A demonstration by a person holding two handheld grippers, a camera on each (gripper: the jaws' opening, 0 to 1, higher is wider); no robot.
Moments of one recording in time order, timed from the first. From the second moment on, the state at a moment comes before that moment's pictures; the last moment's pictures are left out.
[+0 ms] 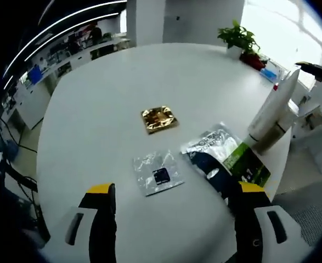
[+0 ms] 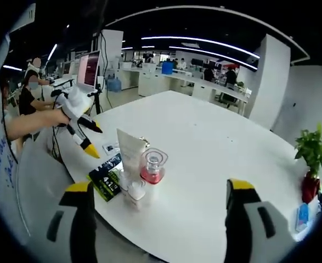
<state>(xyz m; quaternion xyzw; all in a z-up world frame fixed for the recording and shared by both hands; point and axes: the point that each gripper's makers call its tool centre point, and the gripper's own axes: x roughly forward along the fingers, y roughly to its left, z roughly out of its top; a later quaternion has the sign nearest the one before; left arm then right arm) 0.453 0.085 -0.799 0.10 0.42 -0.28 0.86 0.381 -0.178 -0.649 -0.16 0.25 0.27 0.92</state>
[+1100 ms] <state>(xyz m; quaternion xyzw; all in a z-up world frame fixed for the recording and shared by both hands) 0.486 0.090 -0.832 0.11 0.44 -0.23 0.86 0.381 -0.184 -0.653 -0.16 0.26 0.26 0.92</state>
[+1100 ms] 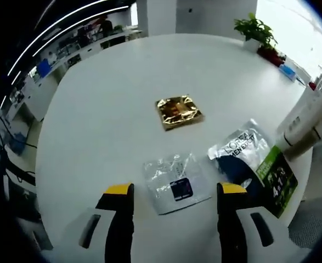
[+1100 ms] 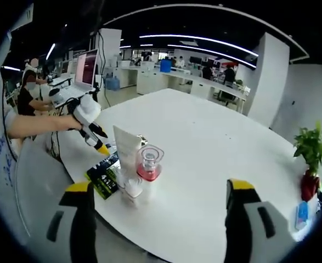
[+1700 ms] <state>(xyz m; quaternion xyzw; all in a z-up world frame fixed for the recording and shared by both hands) 0.487 0.087 -0.830 0.11 0.44 -0.24 0.86 0.381 -0.185 -0.655 -0.15 0.26 0.26 0.92</state>
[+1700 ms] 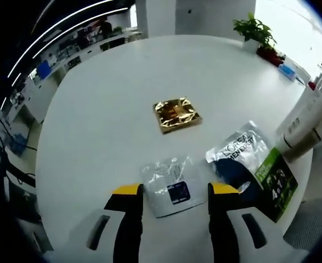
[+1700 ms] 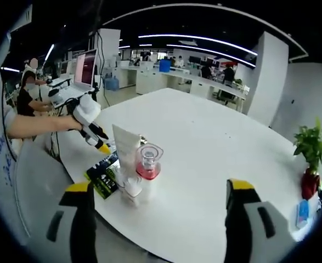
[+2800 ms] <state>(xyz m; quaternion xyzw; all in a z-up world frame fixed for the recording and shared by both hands) 0.470 0.083 -0.828 0.17 0.44 -0.28 0.84 0.380 -0.182 -0.658 -0.16 0.26 0.27 0.91</state>
